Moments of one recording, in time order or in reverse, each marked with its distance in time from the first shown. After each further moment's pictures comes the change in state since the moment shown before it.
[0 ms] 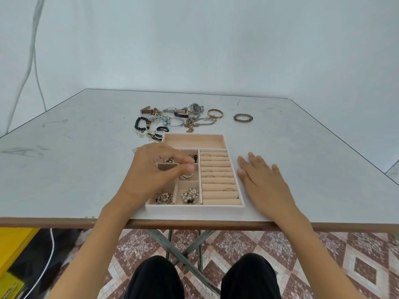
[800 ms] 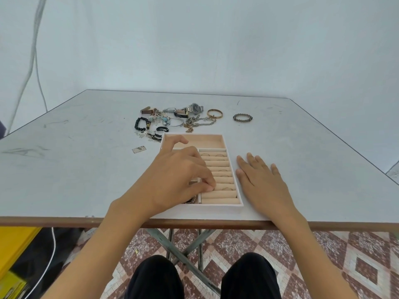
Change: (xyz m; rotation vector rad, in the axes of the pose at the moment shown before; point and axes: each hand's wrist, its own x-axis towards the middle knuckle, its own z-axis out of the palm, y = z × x) left_hand 0.006 0.022 0.014 0.669 -0.370 0.477; right_hand 0.000 -0.004 0.000 -0.069 0.004 0.012
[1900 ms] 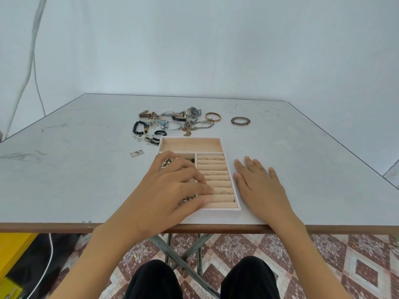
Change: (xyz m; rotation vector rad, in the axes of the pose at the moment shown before) left_hand -0.025 0.010 0.002 0.052 0.025 -0.040; right_hand -0.001 0.000 0.000 0.004 0.009 -0.008
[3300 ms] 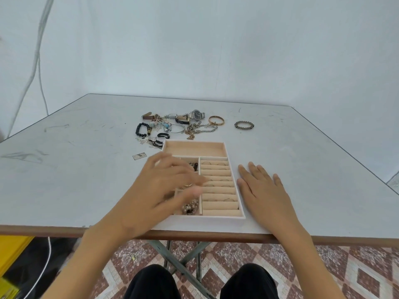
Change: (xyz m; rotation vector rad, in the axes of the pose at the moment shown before) left_hand -0.005 -0.018 -0.003 -0.276 0.133 -0.061; right_hand -0.001 -0.002 -0.002 0.003 -0.006 0.009
